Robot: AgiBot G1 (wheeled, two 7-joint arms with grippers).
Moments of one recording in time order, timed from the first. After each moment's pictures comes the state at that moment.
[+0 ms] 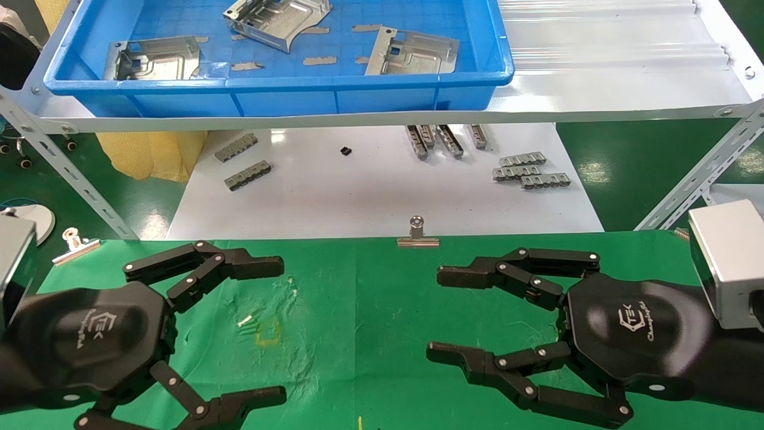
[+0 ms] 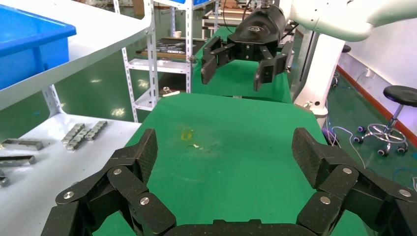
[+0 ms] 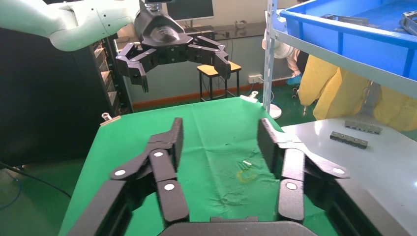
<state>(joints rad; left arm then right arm) -1.08 0.61 0.28 -1.28 0.73 1.49 -0.19 1.09 -0.57 -0.37 1.25 -0.66 -1.45 0.13</state>
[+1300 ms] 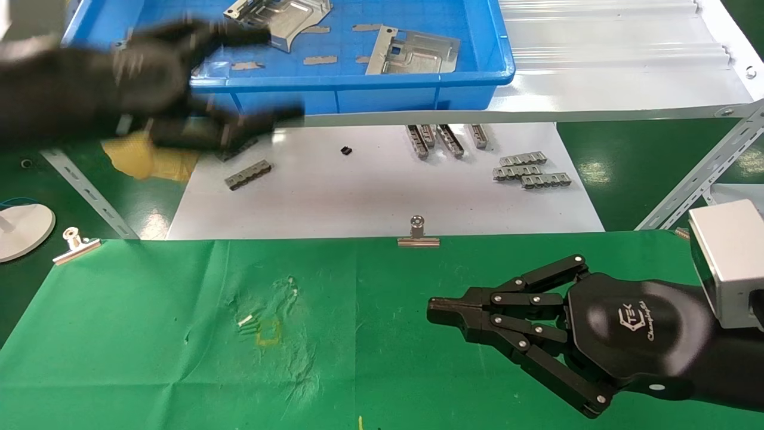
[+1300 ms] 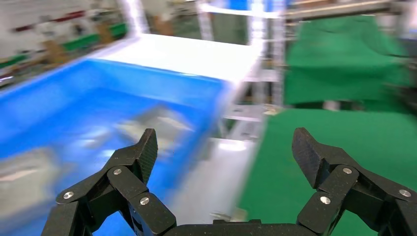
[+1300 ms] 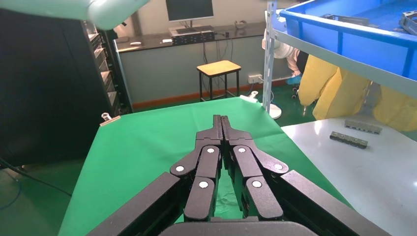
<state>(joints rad) -1.63 0.86 0.39 -0.85 1.04 1.33 -0.19 1.09 -0.57 -0.37 1.25 -0.66 -1.45 0.13</state>
